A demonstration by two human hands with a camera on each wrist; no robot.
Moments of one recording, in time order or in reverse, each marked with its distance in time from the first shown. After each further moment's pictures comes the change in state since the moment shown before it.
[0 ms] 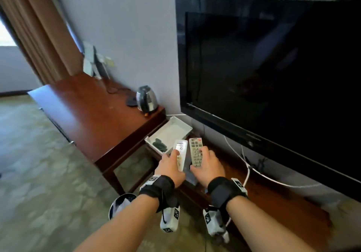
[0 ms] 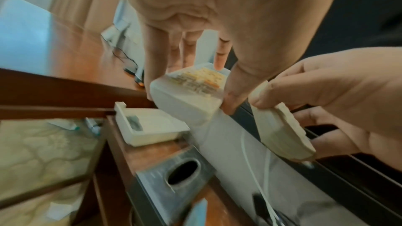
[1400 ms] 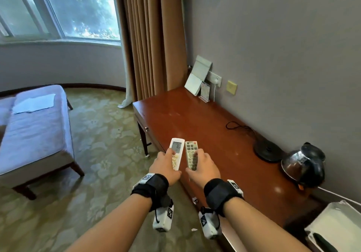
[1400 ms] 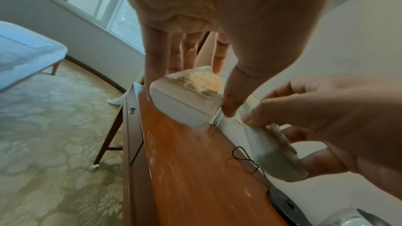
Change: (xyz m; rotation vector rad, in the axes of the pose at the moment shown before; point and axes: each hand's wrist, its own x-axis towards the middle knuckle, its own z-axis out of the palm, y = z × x) left_hand 0.294 -0.633 -0.467 -0.048 0.205 -0.265; right_hand 0.311 -0.683 0.423 -0.019 -0.212 -0.336
